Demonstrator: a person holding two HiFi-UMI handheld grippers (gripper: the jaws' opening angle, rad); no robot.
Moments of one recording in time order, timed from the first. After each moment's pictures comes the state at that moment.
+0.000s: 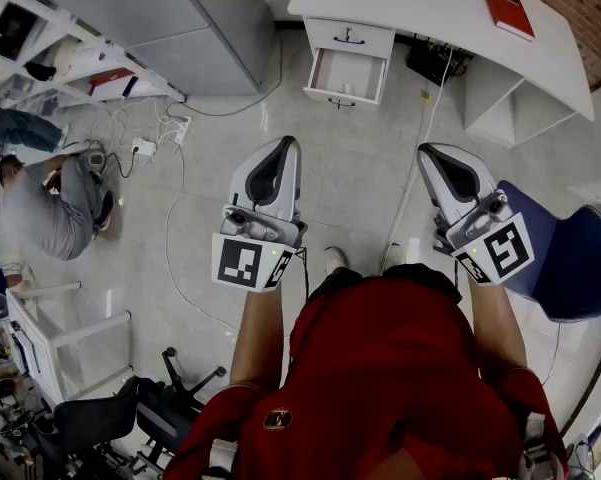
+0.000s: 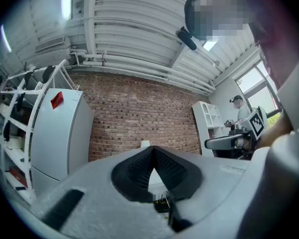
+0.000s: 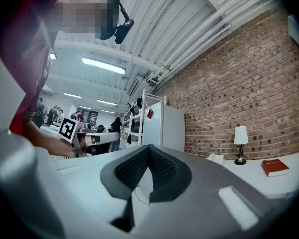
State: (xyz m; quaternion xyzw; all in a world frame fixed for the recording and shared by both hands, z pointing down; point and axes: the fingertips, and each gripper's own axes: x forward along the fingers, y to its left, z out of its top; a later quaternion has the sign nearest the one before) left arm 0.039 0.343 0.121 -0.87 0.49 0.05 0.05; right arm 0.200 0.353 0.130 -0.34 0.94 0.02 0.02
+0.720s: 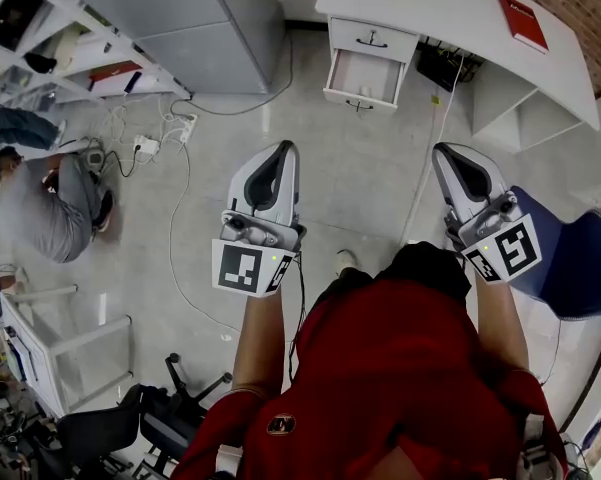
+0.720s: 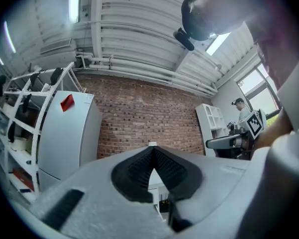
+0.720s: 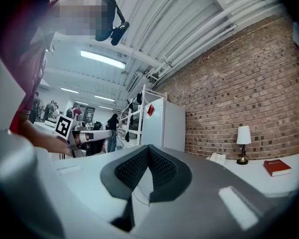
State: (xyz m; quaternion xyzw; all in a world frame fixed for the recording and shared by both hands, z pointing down) left arm -0.071 0.343 0.126 -0.86 0.49 0.06 0.06; right arm 0.117 0.341 0.137 -0.36 0.93 0.02 0.01
